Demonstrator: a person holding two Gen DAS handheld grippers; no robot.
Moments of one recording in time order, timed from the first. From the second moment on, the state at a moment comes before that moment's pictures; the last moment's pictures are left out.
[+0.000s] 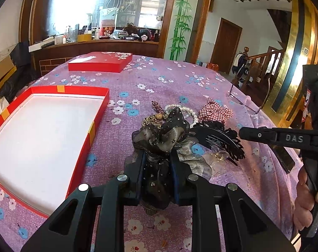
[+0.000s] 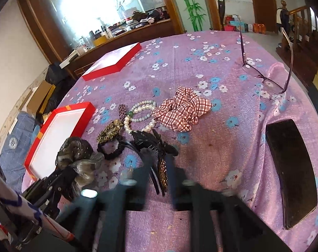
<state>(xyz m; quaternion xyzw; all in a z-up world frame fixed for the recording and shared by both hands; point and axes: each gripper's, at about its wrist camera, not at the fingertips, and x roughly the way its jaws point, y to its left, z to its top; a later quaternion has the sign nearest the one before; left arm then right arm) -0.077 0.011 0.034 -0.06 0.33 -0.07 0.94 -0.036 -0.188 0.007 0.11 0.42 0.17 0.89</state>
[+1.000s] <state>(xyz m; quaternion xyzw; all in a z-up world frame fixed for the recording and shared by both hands) -0.077 0.014 0.033 -0.06 0.33 -0.06 0.94 -0.033 -0.175 0.006 0.09 0.41 0.18 0.89</state>
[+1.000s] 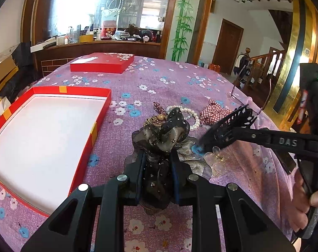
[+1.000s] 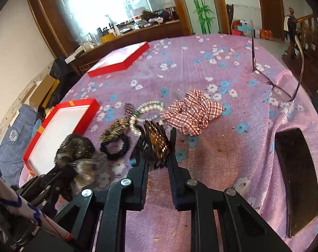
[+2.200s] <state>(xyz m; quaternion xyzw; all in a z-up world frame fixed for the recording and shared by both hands) -0.084 0.022 0.035 -0.05 0.32 -0.05 0.94 0.006 -0.171 -0.012 0.15 0.45 0.14 0.87</state>
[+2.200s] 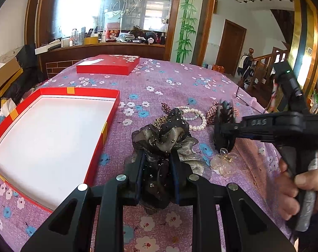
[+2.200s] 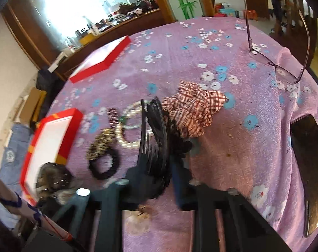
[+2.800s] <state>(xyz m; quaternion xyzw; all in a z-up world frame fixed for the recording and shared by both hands) -0.092 0.075 0.068 -0.09 0.30 -0.01 0.95 -0.014 -0.152 0.032 0.12 0.44 0.14 0.88</state>
